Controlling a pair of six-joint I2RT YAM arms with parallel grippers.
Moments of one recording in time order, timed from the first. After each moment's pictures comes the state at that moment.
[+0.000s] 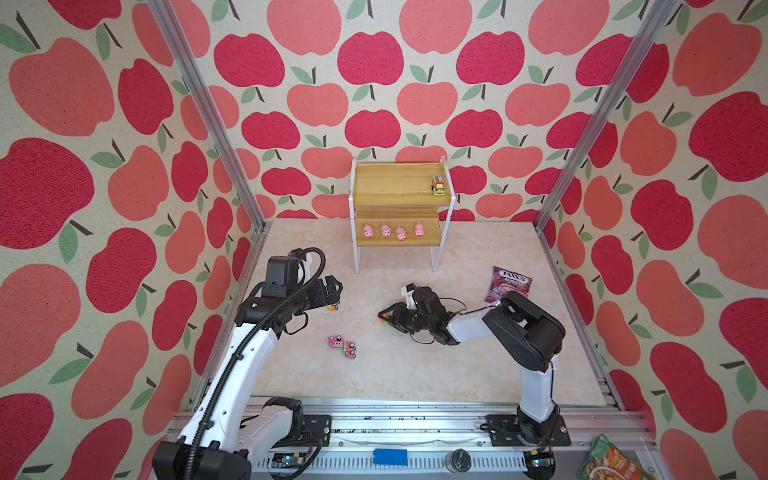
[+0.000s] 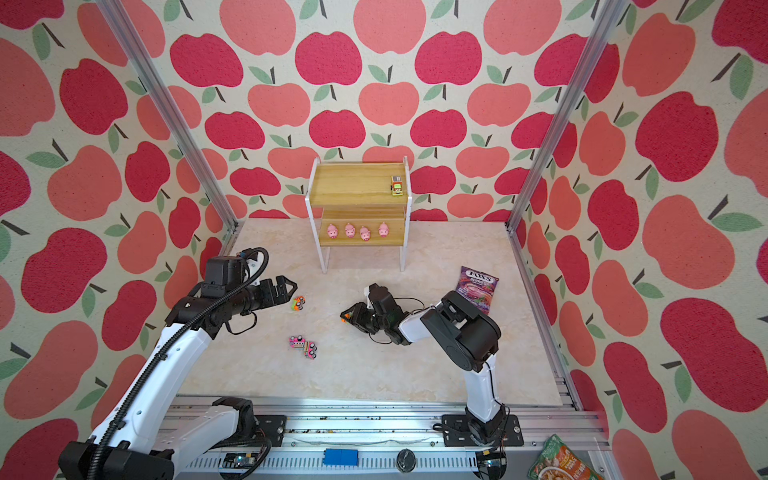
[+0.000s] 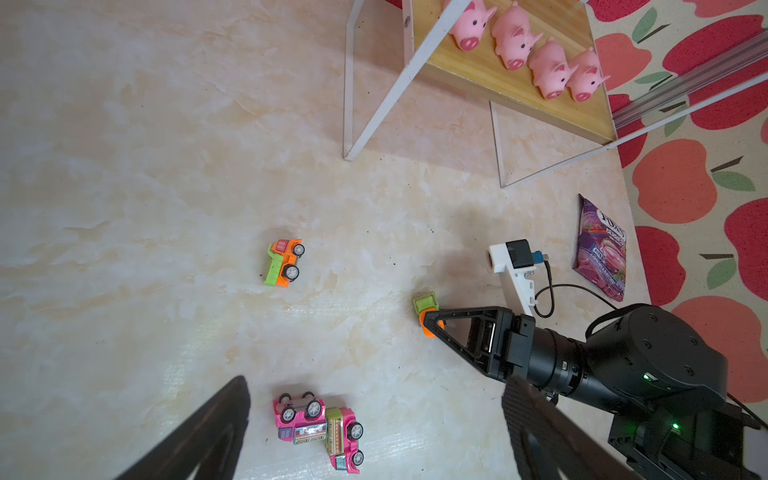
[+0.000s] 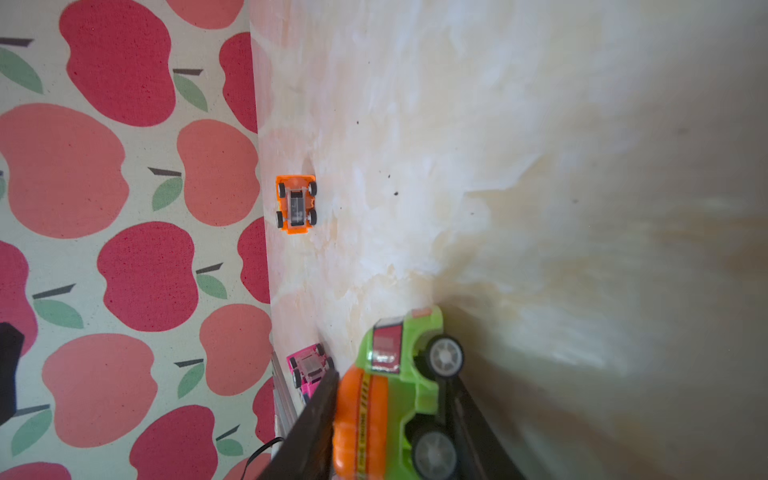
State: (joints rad) left arm -0.14 1.03 1.00 -0.75 0.26 -0.34; right arm 0.83 1.96 0.81 0.61 -0.39 1.19
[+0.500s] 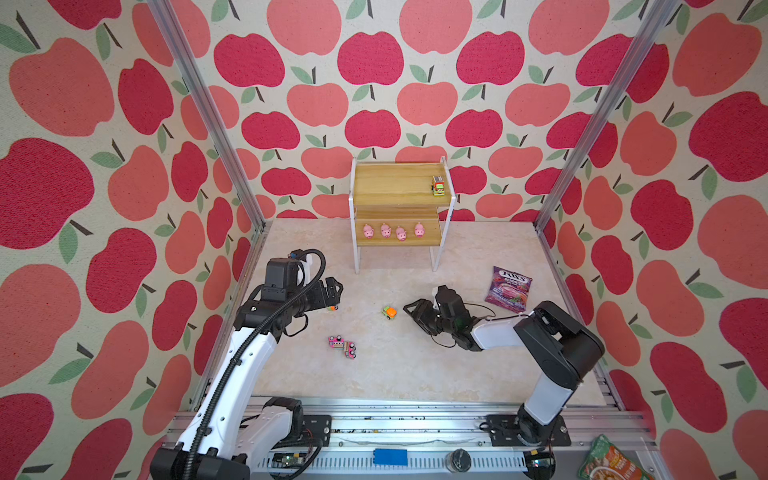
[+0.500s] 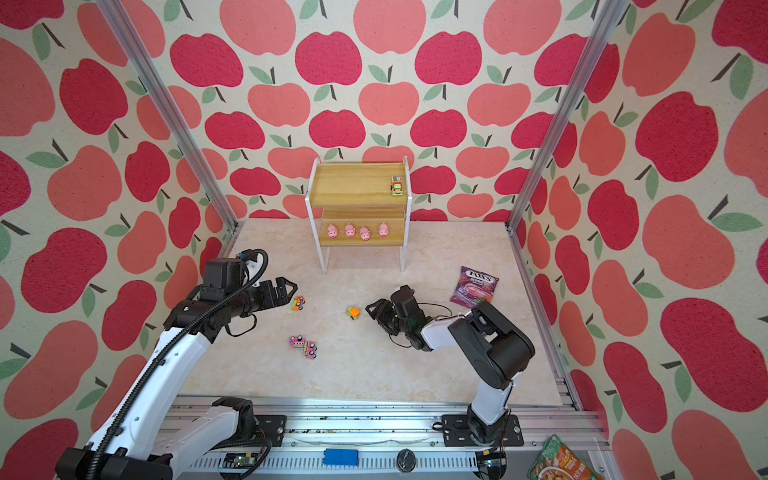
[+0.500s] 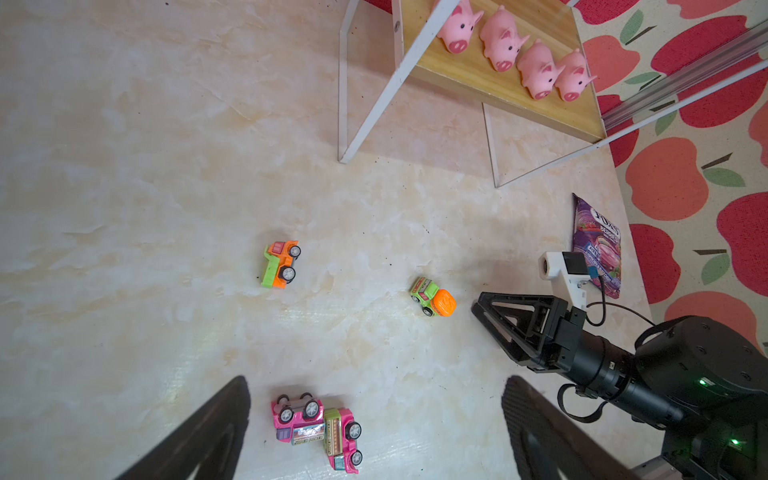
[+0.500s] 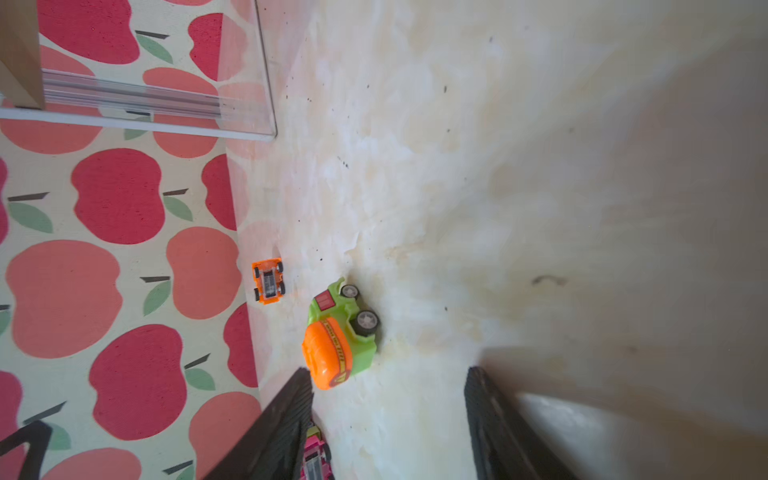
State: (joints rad) left arm -0.16 1.01 0.99 -0.74 0.26 -0.34; right arm 0.75 1.72 0.66 0.44 -0.20 1.16
